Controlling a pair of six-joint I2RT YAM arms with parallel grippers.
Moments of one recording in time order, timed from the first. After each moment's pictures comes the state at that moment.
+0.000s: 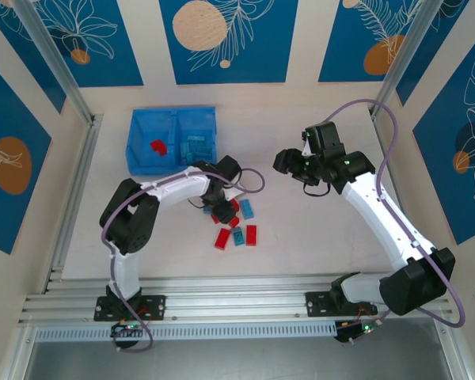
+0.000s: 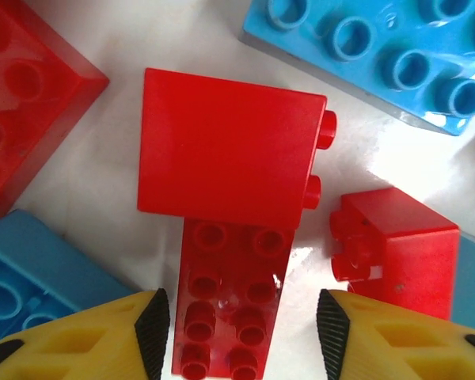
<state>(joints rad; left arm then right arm) -0.72 1.96 1.41 -0.88 0.06 0.16 0.37 1.29 1.30 -0.86 -0.17 0.68</state>
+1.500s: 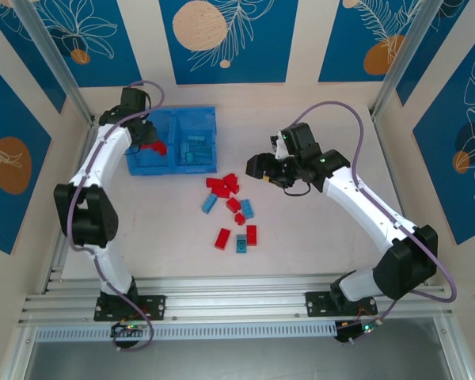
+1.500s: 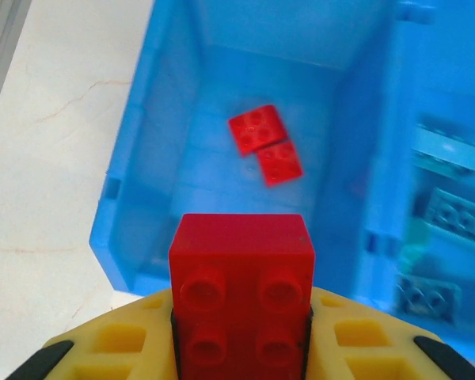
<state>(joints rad) -0.10 1.89 1.79 -0.89 -0.18 -0.32 0.50 1.41 1.30 -0.73 -0.38 0.69</state>
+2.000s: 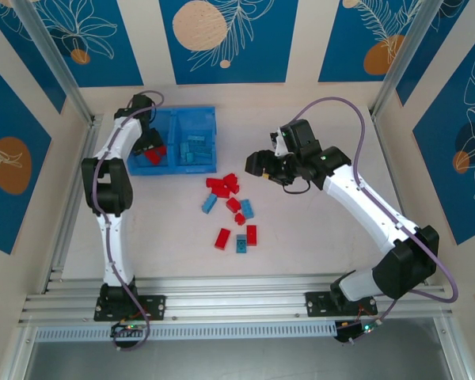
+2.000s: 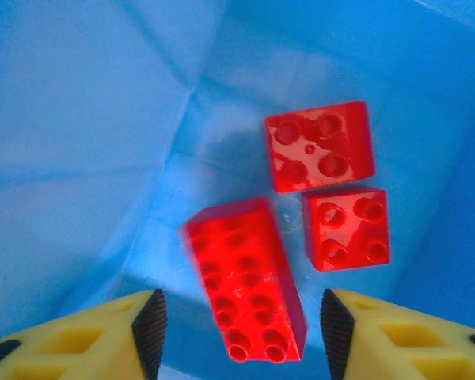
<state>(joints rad) -0.04 2.30 2.09 -0.99 -0.13 -0.45 0.51 1.41 1.35 -0.76 -0.35 0.69</state>
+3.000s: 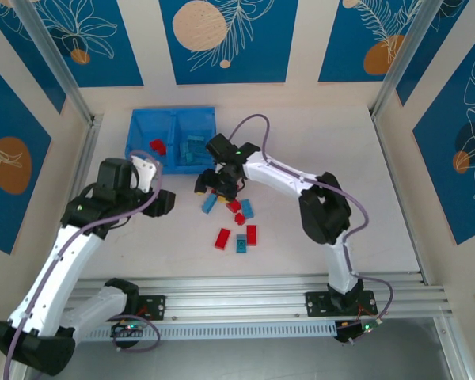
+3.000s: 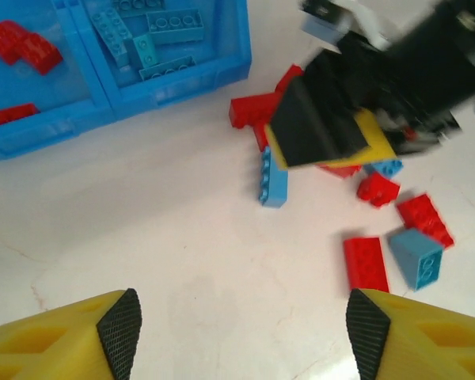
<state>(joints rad) -0.32 0.91 1.05 -0.93 0.16 -0.01 0.76 2.12 1.81 -0.88 -0.35 0.91</state>
